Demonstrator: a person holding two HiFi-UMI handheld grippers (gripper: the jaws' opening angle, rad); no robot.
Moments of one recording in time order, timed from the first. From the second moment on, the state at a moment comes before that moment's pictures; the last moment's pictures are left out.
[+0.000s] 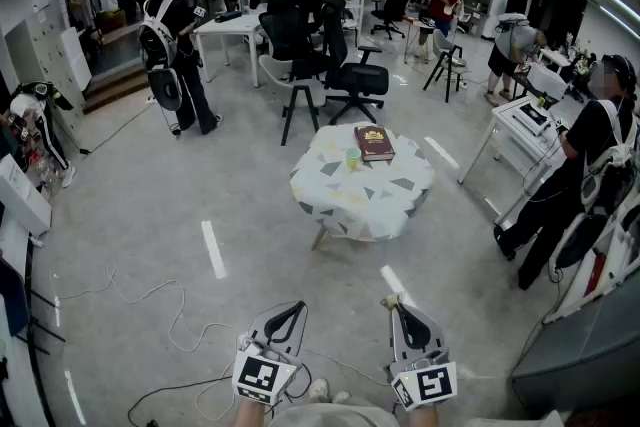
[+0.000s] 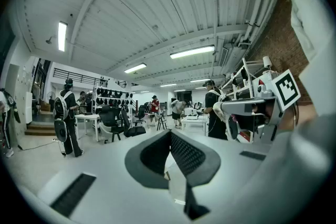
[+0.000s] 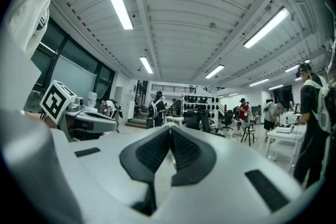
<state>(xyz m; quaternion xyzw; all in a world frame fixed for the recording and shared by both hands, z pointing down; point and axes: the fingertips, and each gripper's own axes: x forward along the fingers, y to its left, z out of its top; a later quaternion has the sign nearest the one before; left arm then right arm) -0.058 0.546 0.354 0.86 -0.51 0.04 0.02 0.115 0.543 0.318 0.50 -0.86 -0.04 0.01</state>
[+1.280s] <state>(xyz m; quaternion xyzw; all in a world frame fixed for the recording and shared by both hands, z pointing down) -0.028 0.372 0.378 0.85 -0.51 0.07 0.02 0.145 0.359 0.359 0.50 -0.87 -0.01 0.02</state>
